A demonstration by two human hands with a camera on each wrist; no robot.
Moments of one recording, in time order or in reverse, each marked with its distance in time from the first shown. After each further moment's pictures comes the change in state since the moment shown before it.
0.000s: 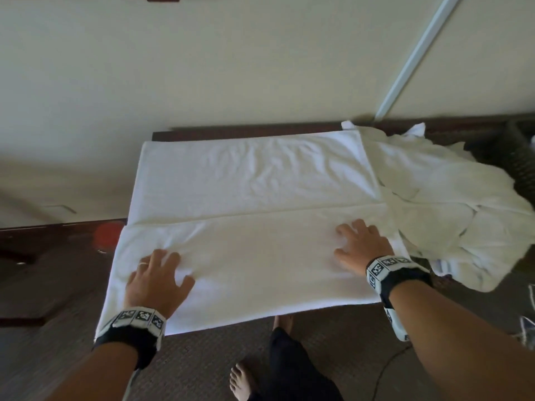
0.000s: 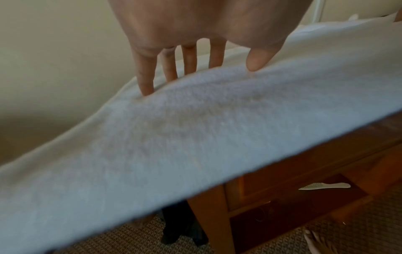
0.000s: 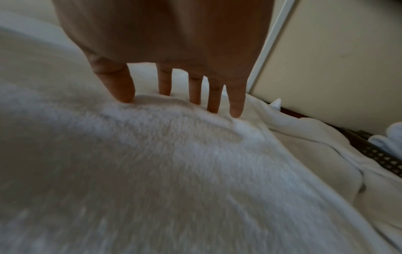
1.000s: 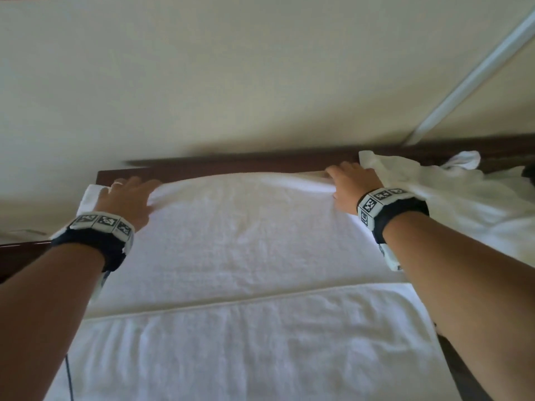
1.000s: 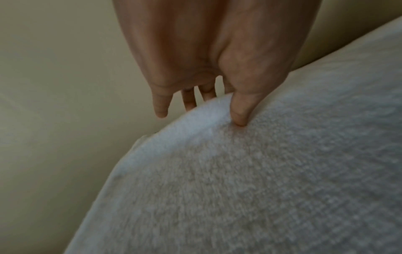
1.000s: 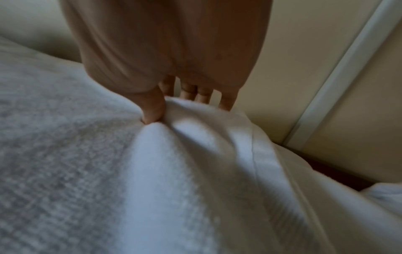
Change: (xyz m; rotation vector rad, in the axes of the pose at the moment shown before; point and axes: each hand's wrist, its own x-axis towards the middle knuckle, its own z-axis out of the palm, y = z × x) left_hand 0.345 0.043 -0.090 0.290 -0.106 0.053; right_hand 0.299 -0.009 -0.132 -0.211 0.142 -0.189
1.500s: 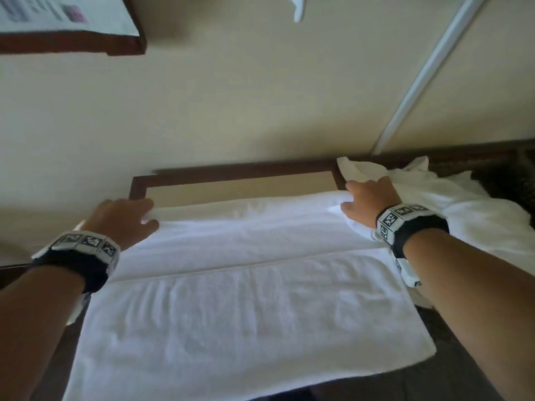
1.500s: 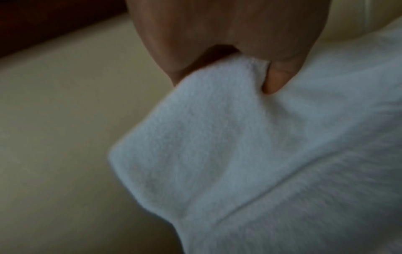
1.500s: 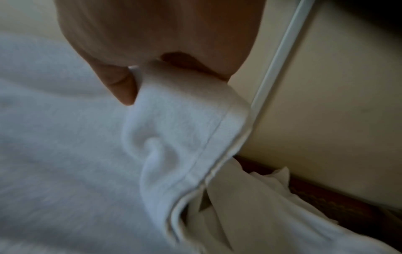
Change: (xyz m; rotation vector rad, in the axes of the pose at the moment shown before) left_hand -0.138 -0.032 -0.039 -0.099 0.156 0.070; right_hand -0.143 0.008 -0.041 -0.001 0.155 0.071
